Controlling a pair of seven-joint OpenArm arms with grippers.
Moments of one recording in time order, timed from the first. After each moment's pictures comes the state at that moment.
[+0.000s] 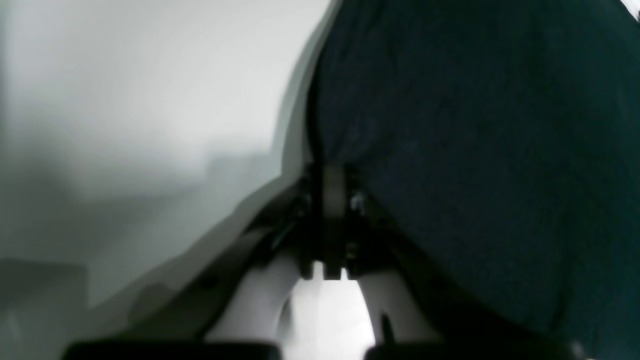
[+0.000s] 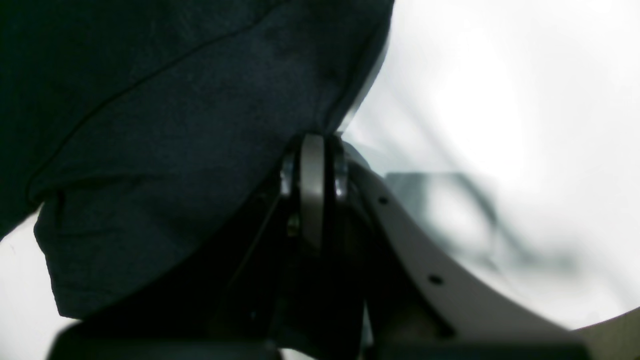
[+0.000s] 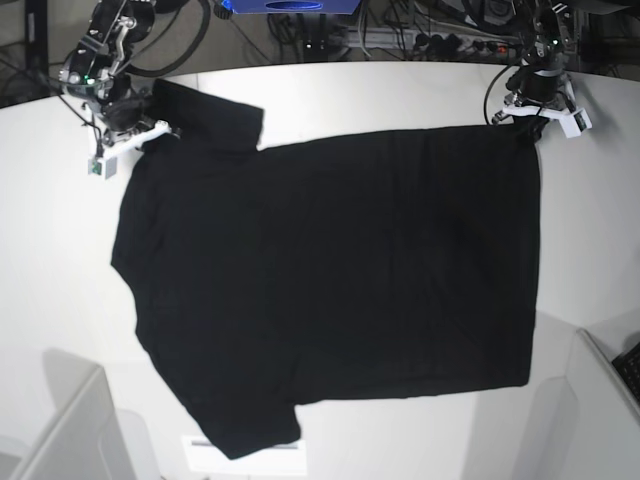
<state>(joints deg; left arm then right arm) 33.0 -10.5 -24.1 90.1 -41.5 -6.2 15.8 -18.7 -4.2 30.9 98.9 15.9 16.5 -54.8</state>
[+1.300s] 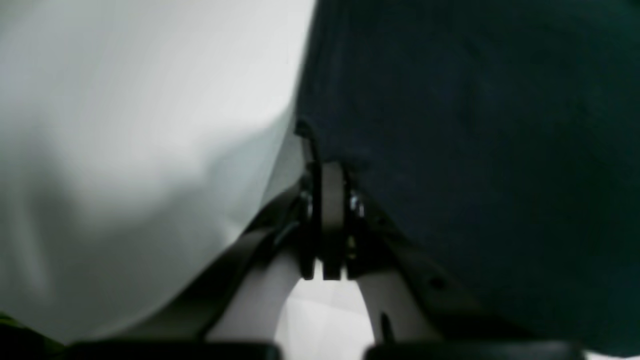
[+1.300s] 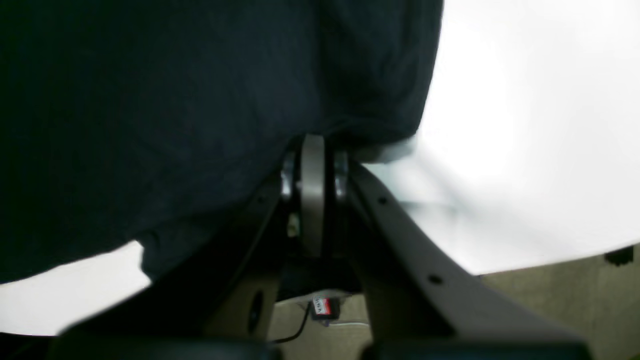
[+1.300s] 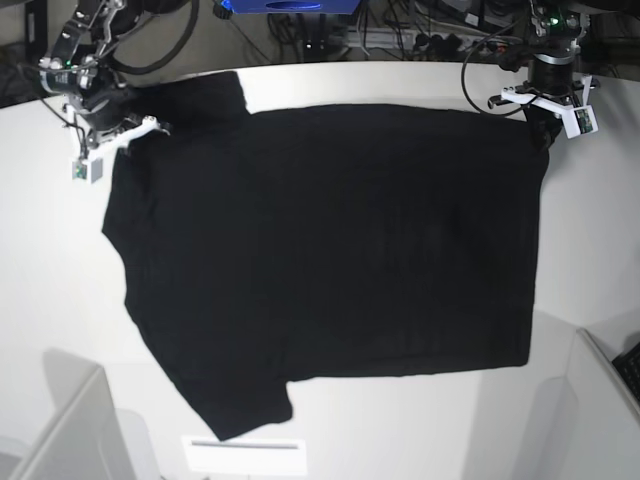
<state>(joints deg) 42.6 -10.5 -24.1 110.7 -26.4 -2.8 17.3 -20.8 -2.9 31.4 112.9 19.7 16.5 -63.4</state>
